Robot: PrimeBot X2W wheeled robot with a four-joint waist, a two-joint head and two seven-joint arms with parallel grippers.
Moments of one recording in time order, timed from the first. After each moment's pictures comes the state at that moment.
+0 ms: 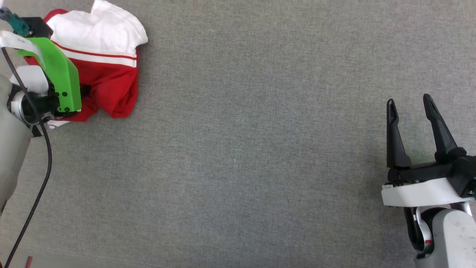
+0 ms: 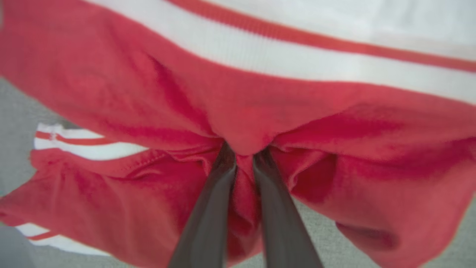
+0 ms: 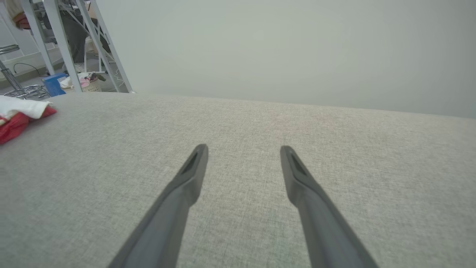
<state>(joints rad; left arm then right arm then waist) -1.09 0.62 -0.77 0.83 -1.08 -0.13 0.69 -0.16 -0.06 -0.03 -0.11 0.05 0.13 -0.26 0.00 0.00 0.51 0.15</state>
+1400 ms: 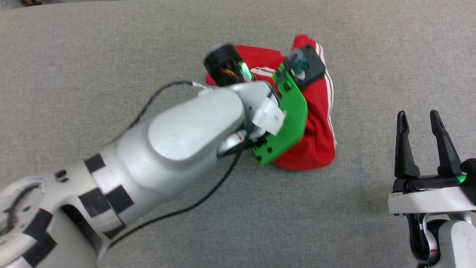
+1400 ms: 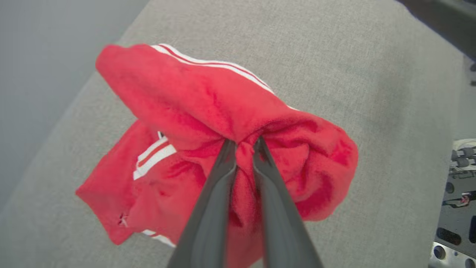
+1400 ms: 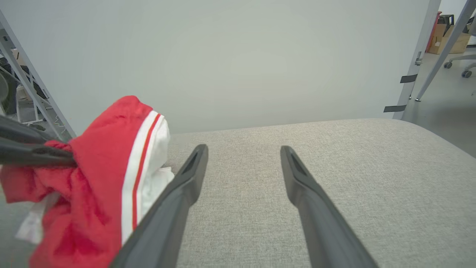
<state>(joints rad) -1.25 0.28 -1.27 0.33 -0.92 -0.13 0.49 -0.11 -0.05 -0.06 -0.08 0.20 0.13 -0.26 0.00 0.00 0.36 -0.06</state>
